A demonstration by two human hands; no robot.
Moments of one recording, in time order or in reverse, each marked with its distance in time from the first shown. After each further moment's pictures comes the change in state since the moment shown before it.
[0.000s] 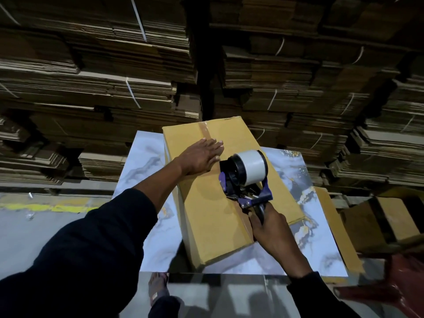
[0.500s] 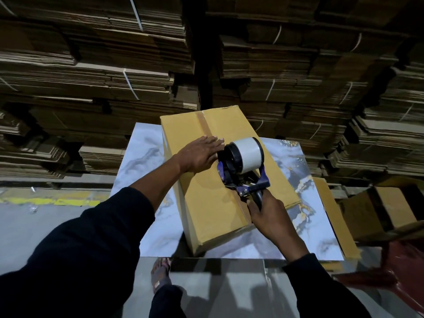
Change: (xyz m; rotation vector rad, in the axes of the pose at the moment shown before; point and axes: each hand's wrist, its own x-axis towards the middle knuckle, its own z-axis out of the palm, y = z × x) left_hand -0.019 0.023 0.012 -0.026 -0.006 0.031; right_hand -0.010 0.000 -0.005 0.004 -0.011 0.026
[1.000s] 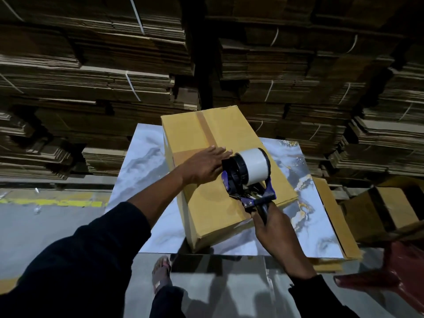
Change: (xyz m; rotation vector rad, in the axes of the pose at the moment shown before) left_hand -0.019 0.046 0.013 -0.026 -0.005 0.118; right_hand -0.045 0.025 0.003 -0.008 0.069 -0.022
